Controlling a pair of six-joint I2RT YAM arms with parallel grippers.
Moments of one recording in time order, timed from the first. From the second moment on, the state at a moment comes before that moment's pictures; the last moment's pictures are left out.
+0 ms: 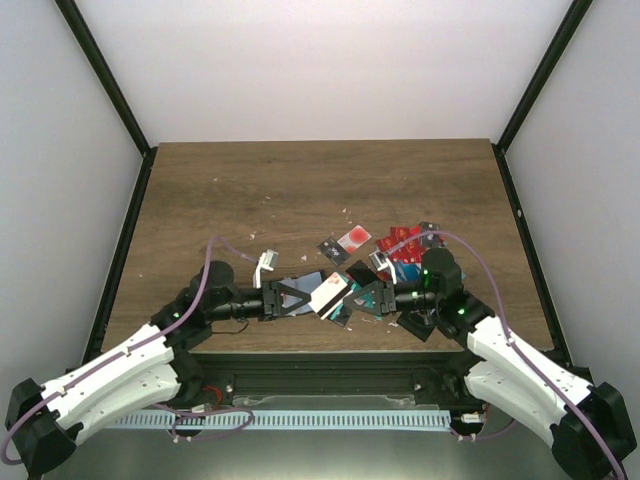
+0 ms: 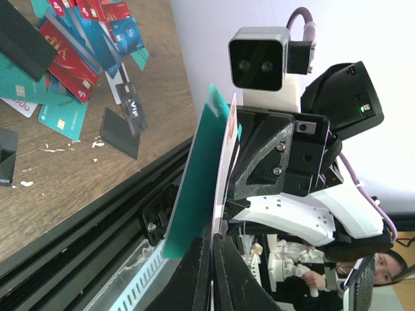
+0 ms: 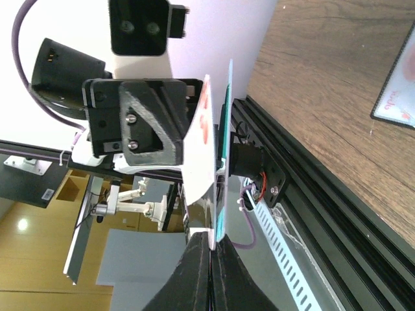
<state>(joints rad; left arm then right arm) -0.82 0.74 0.47 0.00 0.55 -1.17 0.55 0.80 0.41 0.10 -1.01 1.00</state>
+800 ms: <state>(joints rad) -0.81 0.74 0.52 -0.28 0.26 -1.12 0.55 1.02 0.20 -0.12 -0.94 0.86</state>
